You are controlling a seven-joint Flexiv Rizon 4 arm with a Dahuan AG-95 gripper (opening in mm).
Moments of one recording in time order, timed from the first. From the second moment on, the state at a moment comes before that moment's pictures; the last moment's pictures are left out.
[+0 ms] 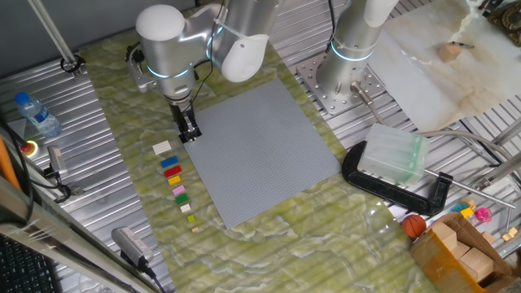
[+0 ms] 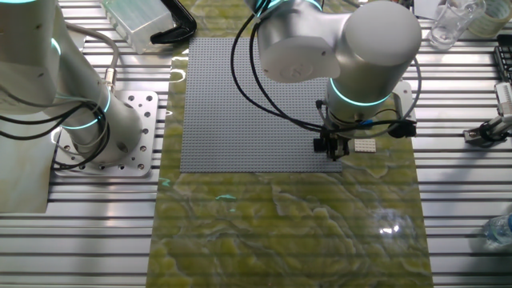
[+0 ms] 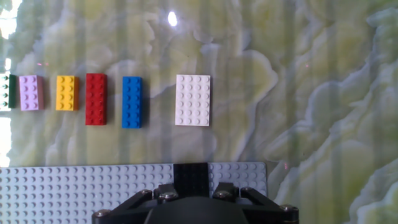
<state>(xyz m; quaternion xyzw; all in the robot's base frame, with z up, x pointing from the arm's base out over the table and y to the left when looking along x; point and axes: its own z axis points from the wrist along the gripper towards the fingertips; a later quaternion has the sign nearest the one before) 0.534 -0.034 0.009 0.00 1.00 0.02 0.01</state>
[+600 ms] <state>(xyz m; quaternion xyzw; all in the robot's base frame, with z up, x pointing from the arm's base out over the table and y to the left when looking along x) 0.536 -0.034 0.008 0.00 1.00 0.01 0.00</state>
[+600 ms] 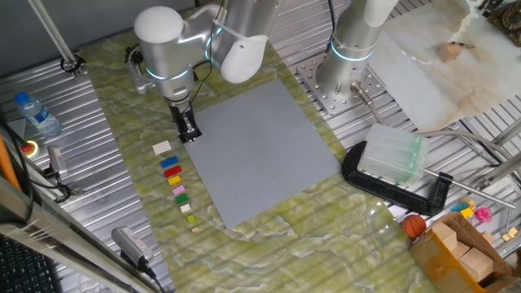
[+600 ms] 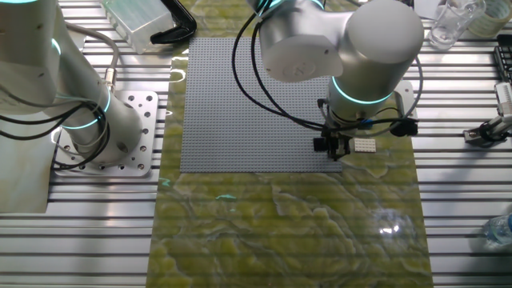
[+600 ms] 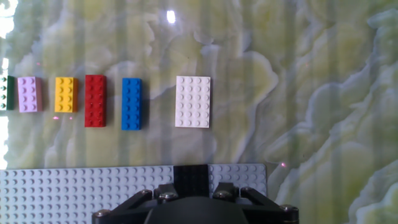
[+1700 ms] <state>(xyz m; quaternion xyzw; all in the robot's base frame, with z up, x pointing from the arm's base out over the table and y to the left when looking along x) 0.533 -0.031 0.008 -0.01 1.00 0.00 0.00</state>
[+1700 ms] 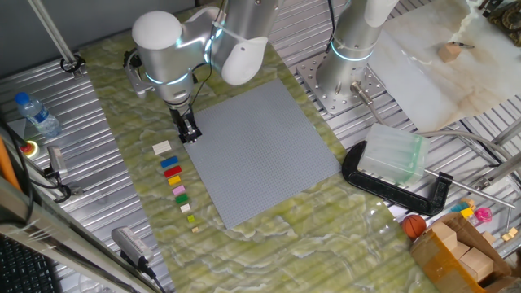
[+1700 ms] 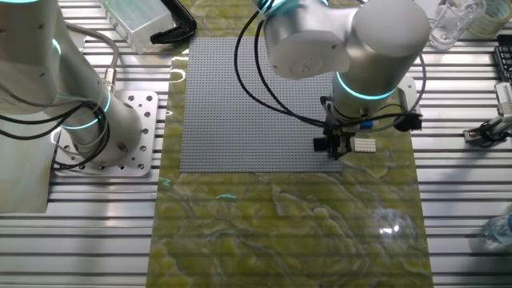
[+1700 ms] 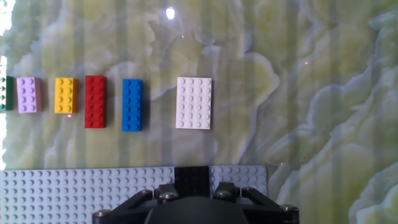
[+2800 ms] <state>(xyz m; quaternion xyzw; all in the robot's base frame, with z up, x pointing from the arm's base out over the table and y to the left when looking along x) 0.527 -0.029 0.019 -0.02 1.00 -0.02 0.01</state>
